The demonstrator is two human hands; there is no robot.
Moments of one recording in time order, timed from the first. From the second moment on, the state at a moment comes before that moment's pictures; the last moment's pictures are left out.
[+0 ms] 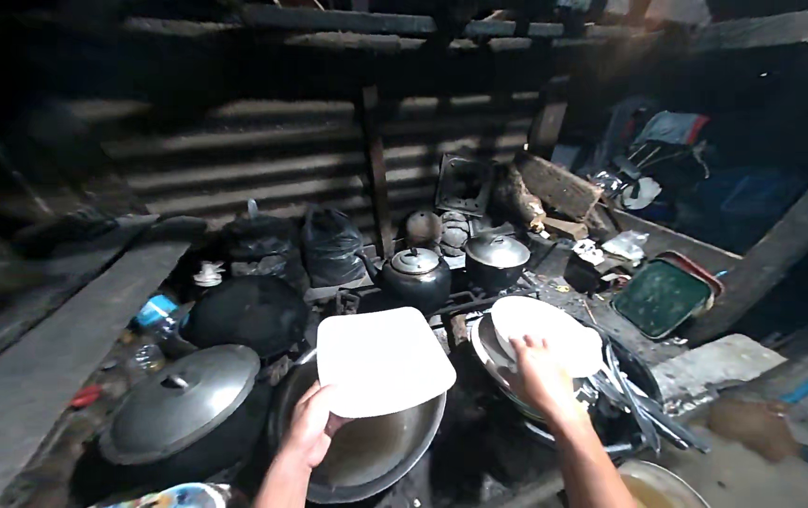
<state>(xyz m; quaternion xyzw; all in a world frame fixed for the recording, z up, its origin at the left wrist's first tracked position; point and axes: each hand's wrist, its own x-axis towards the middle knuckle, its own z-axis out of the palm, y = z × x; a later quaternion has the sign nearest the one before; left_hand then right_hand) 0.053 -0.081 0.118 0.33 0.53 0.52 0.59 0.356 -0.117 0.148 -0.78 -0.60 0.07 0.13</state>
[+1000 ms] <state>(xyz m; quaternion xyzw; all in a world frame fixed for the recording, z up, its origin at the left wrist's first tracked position) 0.208 -0.043 0.094 0.69 0.52 0.19 0.47 0.386 -0.131 0.109 -0.71 -0.64 -0.02 0.29</state>
